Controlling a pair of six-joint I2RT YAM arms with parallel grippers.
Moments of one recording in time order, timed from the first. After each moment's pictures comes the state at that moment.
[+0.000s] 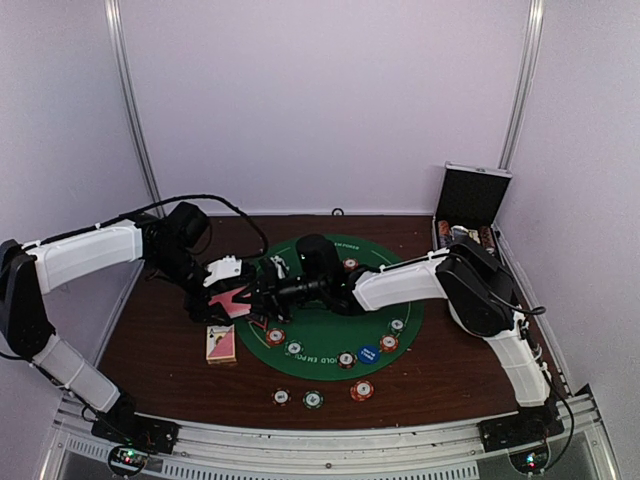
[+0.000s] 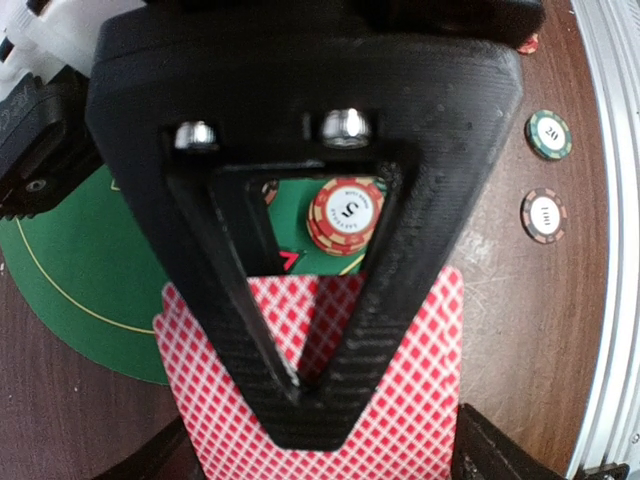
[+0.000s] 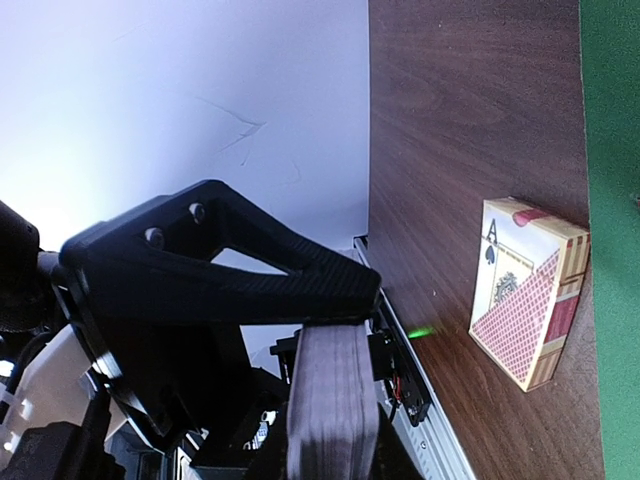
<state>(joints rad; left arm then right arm) -0.47 1.49 1.12 -0.88 0.41 0.93 0.96 2.33 1.63 0.50 -0.73 1.47</state>
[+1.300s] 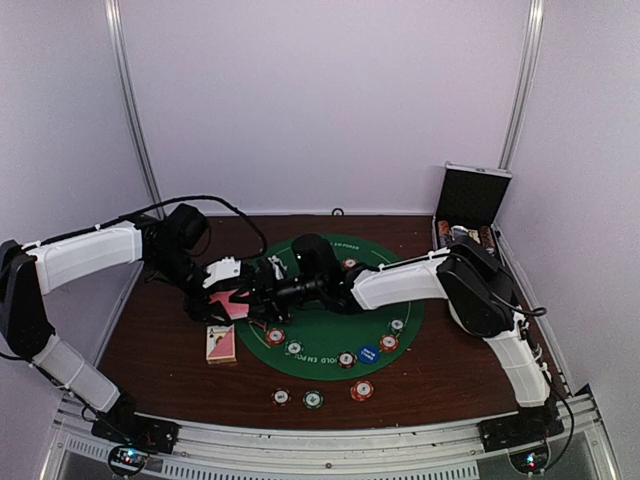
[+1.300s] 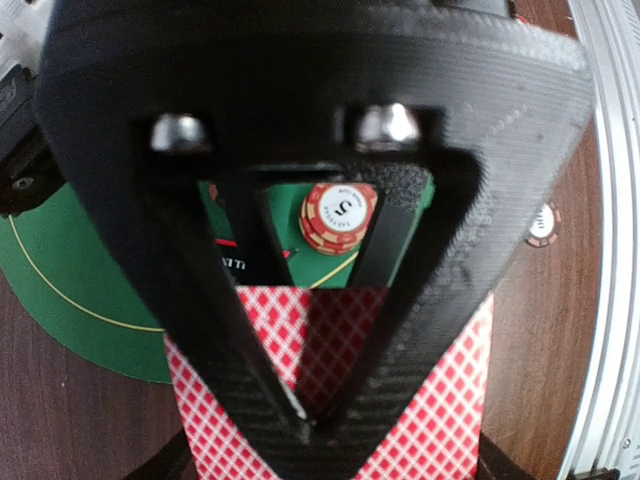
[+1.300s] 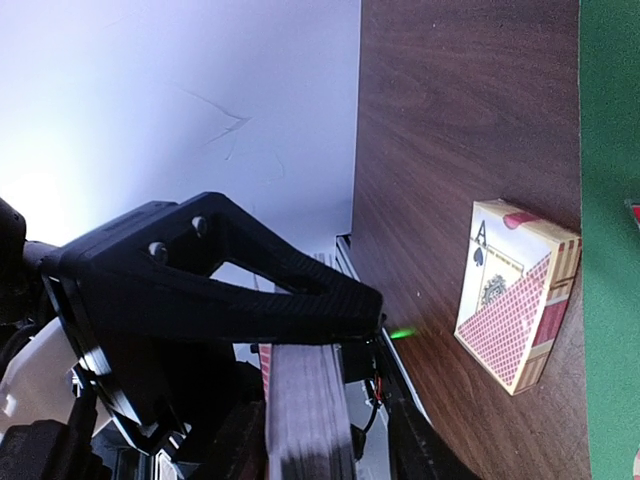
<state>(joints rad) -0.46 1.48 1.11 -0.88 0.43 0.91 0.96 2.33 1.65 0.43 -0.73 1.40</state>
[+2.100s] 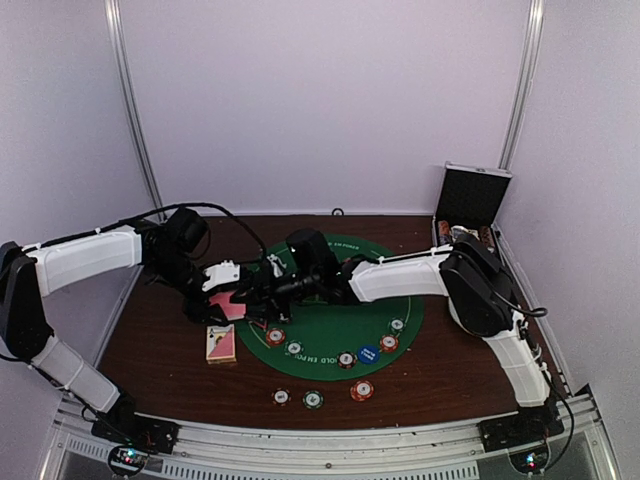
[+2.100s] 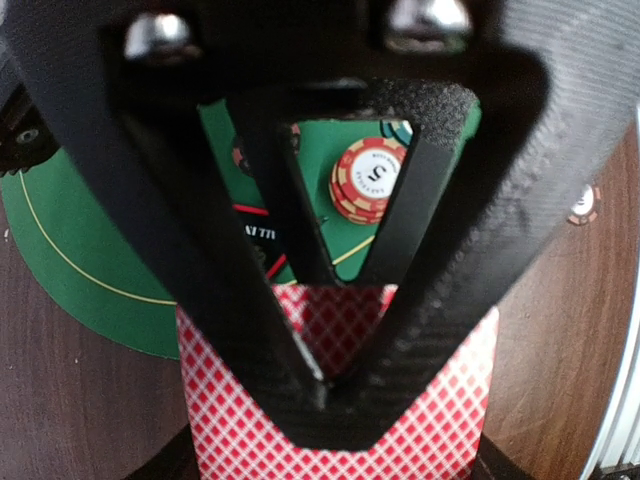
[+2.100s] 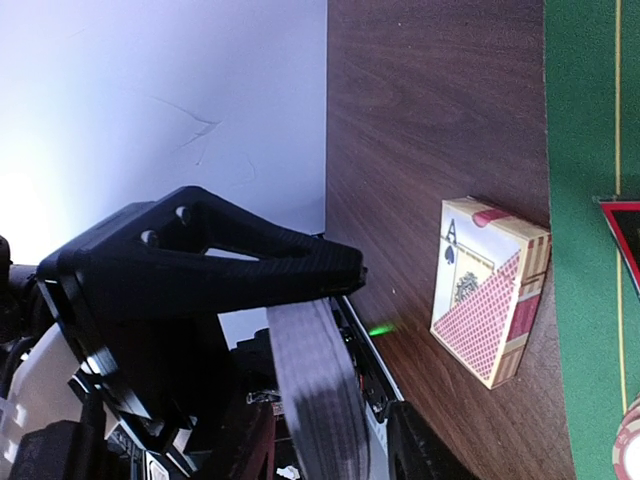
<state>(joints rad) -0.46 1.47 1.07 -0.83 0.34 0.91 0.96 2.33 1.73 0.23 -0.72 1.33</state>
